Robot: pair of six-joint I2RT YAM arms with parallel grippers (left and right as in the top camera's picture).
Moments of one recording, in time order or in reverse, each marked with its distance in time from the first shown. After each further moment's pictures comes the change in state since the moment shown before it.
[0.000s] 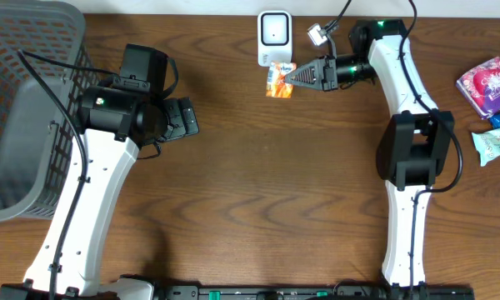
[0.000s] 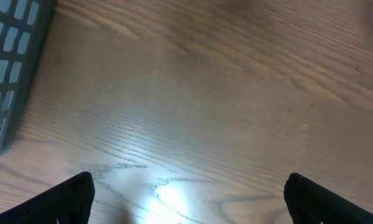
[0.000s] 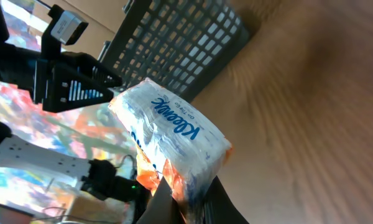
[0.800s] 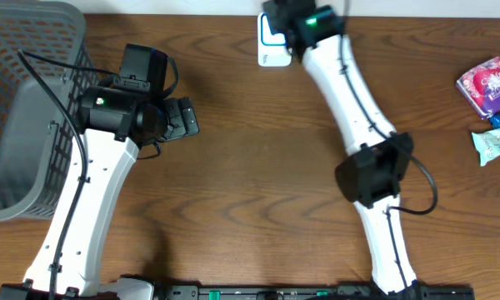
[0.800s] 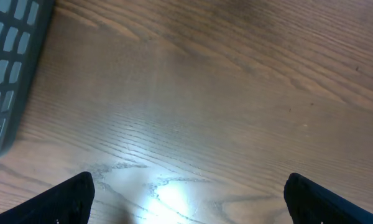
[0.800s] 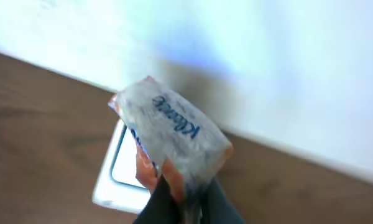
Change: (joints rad) left arm 0.000 0.000 0.000 0.000 0.000 0.000; right arm 0.376 -0.063 0.264 0.787 1.837 0.761
